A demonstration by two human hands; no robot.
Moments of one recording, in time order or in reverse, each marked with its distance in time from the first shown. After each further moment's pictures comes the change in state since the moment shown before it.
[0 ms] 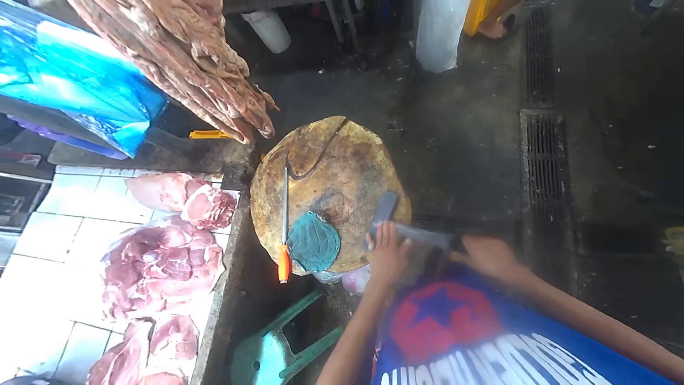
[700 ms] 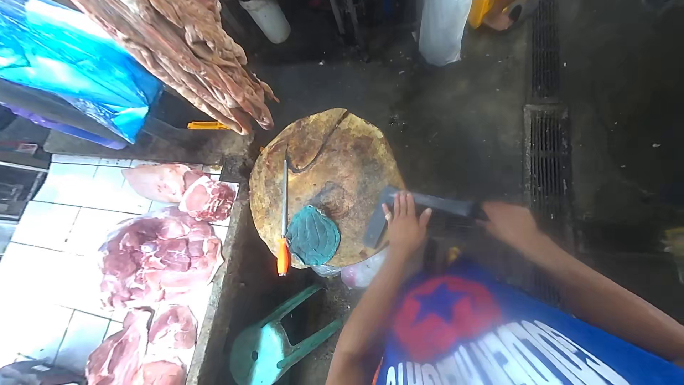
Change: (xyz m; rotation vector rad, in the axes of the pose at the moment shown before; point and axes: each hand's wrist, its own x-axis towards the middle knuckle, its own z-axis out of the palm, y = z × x) left_hand 0.061 0.042 0.025 0.044 0.169 0.030; right_hand 0.038 0.052 -0.034 -0.087 0.207 0.028
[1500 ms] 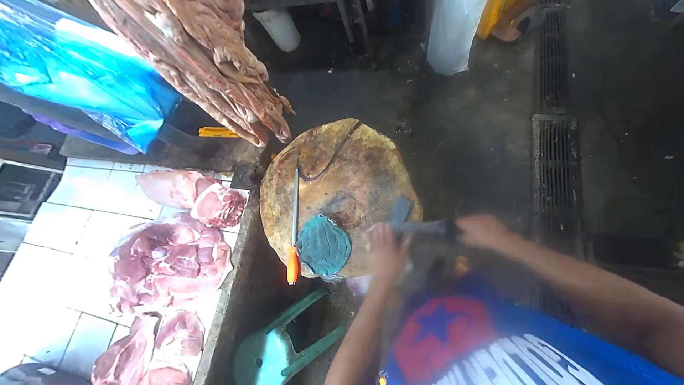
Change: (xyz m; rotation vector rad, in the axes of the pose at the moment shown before) left_hand -0.039 -0.064 -0.046 0.000 -0.082 -0.160; right_hand 0.047 -0.063 -0.009 0.051 -0.187 -0.237
